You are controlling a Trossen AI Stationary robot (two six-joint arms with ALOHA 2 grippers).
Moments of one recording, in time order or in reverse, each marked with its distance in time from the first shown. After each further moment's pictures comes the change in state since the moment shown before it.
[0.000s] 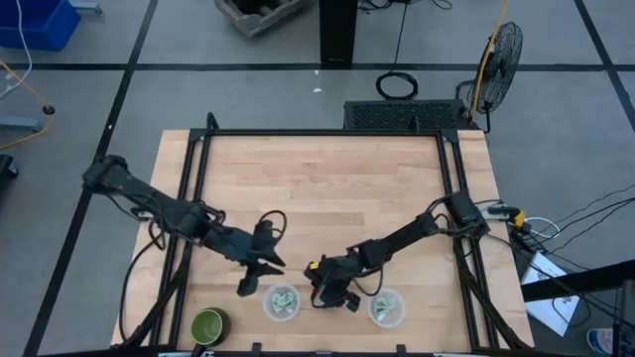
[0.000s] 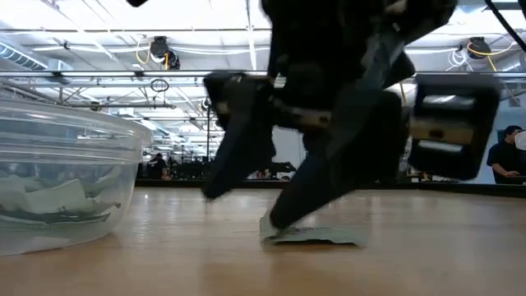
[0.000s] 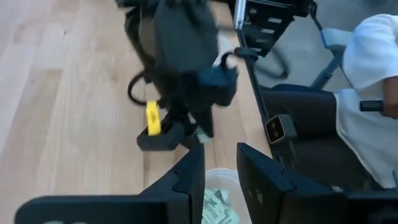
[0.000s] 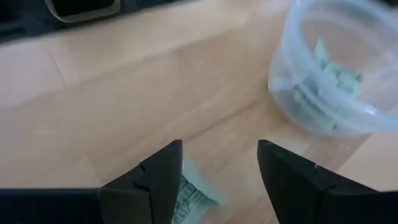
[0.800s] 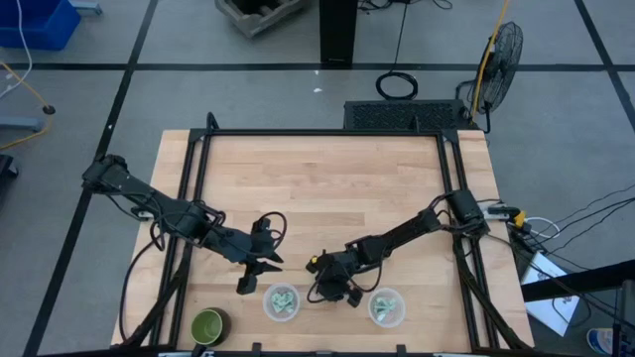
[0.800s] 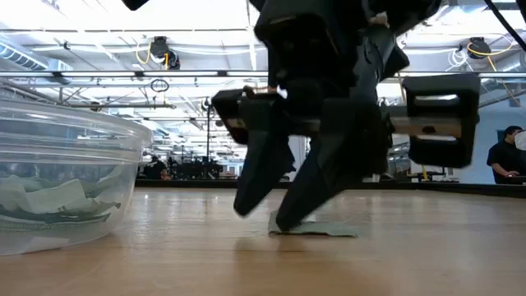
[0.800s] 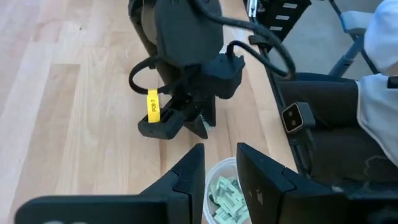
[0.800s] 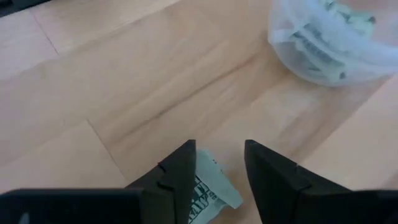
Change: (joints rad) left arm -0.005 -0.006 0.000 -0.056 -0.044 0.037; right arm -0.020 -0.020 0.033 -0.169 0.011 0.038
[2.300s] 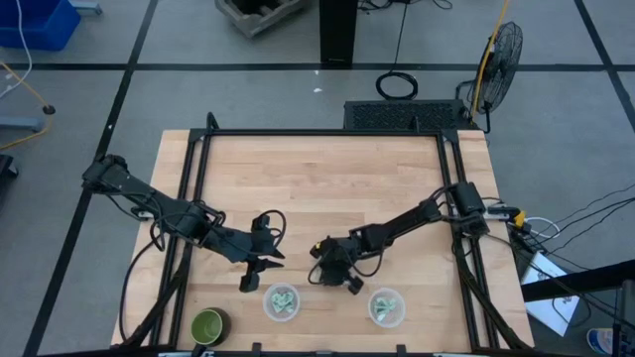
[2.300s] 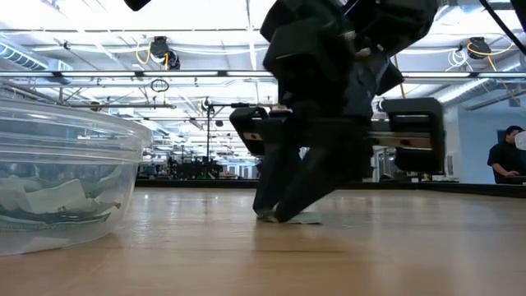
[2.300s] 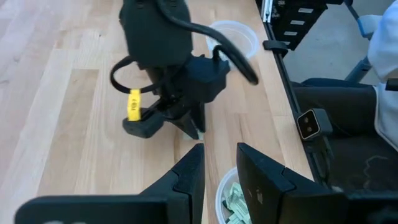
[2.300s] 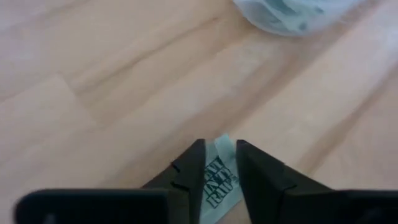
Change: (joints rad) left arm 0.002 0.000 0.000 -0.001 -0.061 0.005; right arm -0.088 -0.041 -0.103 0.049 -0.012 -0.004
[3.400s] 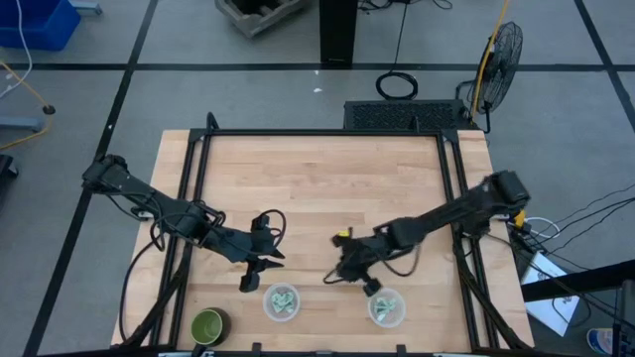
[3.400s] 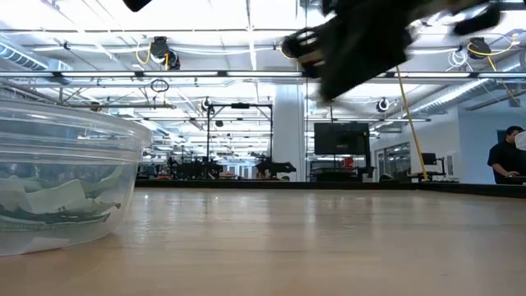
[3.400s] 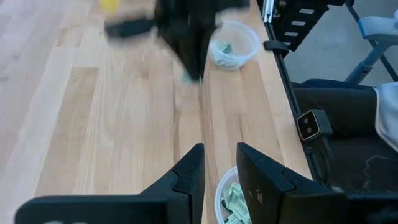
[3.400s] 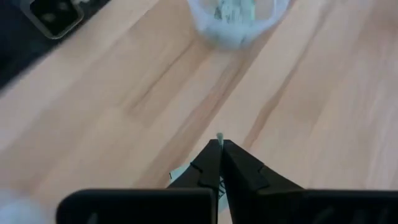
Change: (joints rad) left arm 0.000 0.000 0.000 -0.001 0.000 -0.010; right arm 0.091 -0.326 -0.001 -0.340 0.213 0.281
